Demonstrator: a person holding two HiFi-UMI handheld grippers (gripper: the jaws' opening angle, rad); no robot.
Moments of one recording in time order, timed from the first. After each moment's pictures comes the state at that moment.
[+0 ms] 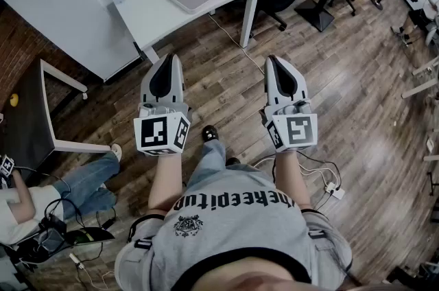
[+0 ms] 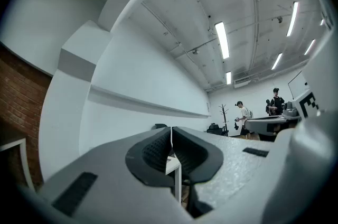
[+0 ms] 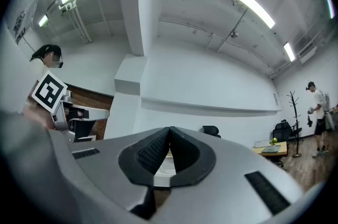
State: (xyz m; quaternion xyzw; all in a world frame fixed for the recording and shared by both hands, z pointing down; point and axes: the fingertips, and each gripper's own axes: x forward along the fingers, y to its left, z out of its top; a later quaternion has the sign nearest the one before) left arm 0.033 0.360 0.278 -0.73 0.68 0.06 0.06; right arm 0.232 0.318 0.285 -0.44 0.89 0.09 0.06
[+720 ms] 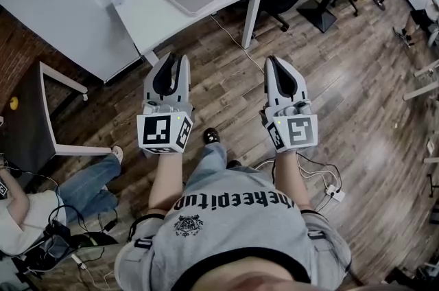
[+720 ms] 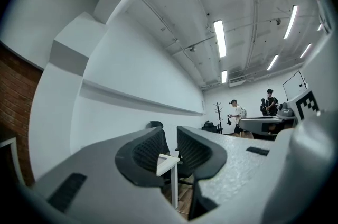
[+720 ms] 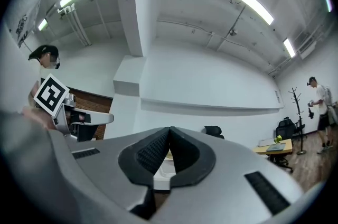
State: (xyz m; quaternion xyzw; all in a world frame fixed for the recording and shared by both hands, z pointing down) left arm 0.028 0.306 0.281 -0.75 0.65 0.05 0.06; right arm 0.212 0.273 0.284 -0.43 0.90 0.09 0.08
